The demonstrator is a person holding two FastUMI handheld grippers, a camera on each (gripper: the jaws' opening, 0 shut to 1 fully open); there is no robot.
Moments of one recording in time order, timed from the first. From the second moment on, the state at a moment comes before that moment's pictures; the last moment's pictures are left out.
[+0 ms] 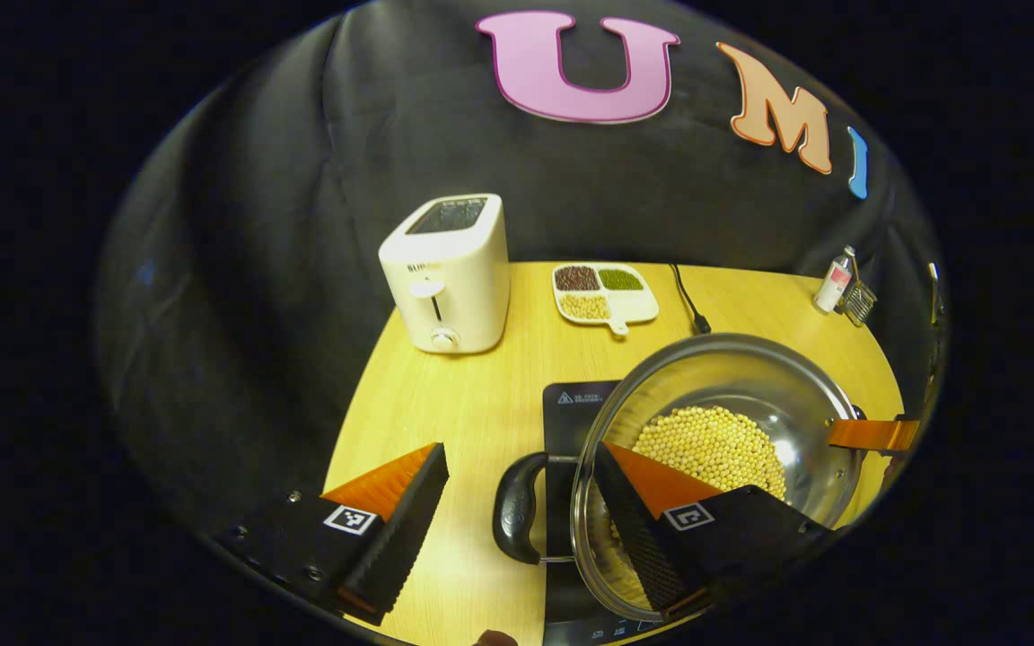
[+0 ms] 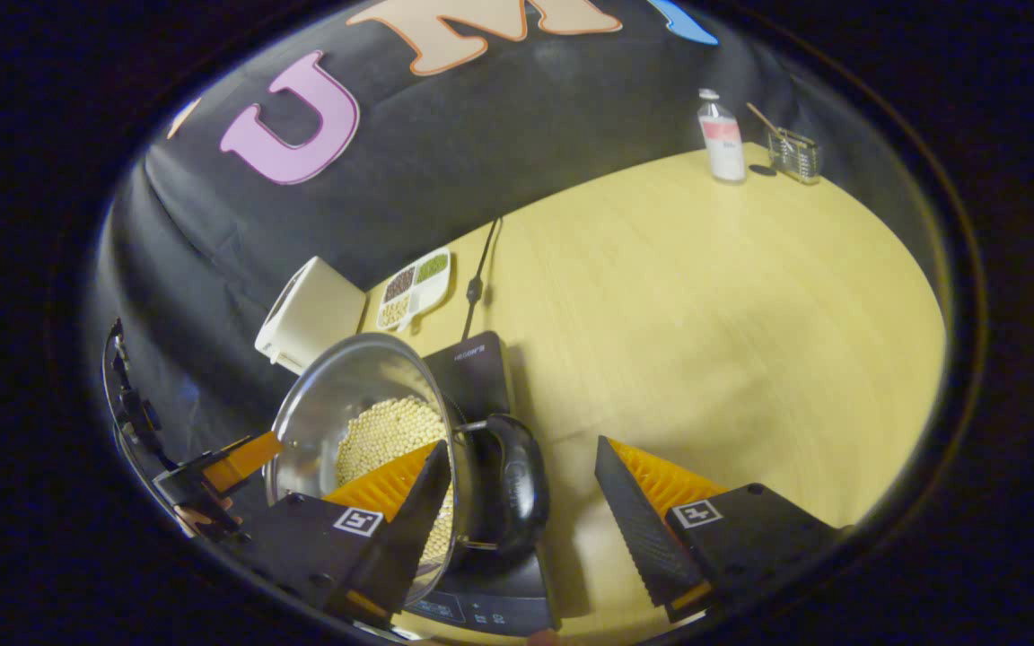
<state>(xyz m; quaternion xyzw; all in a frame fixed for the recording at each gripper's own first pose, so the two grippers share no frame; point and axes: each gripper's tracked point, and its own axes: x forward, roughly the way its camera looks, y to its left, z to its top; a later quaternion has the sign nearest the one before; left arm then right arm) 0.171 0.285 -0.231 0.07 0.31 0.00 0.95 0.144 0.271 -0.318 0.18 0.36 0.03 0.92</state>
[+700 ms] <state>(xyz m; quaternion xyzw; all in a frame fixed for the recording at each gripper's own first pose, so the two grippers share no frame) 0.081 0.221 -0.145 0.06 0.23 0.02 0.97 0.076 0.226 -0.206 0.14 0.24 0.10 0.96</state>
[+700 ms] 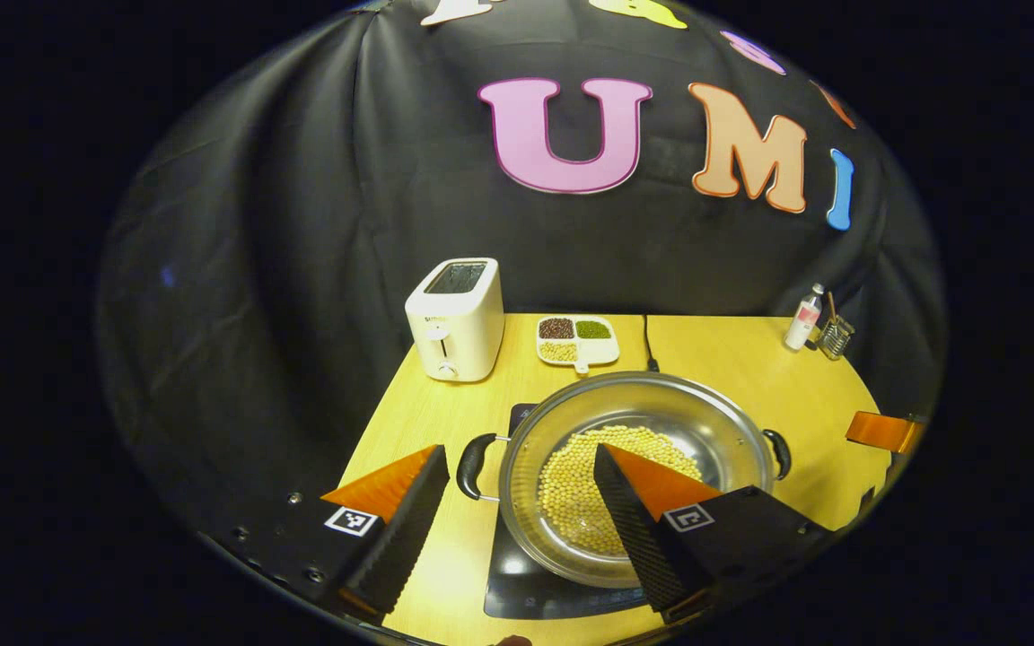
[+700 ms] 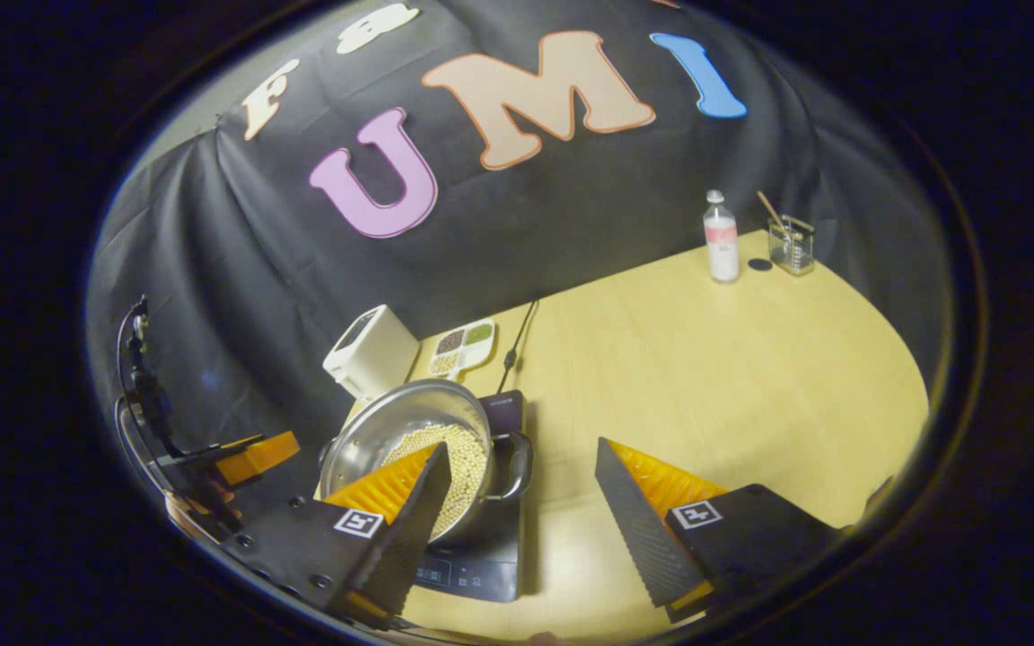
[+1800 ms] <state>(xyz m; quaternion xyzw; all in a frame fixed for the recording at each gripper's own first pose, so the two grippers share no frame) -0.028 -0.074 -0.018 0.01 -0.01 0.05 1.00 -0.006 0.034 -0.021 0.05 0.00 0.19 0.98</state>
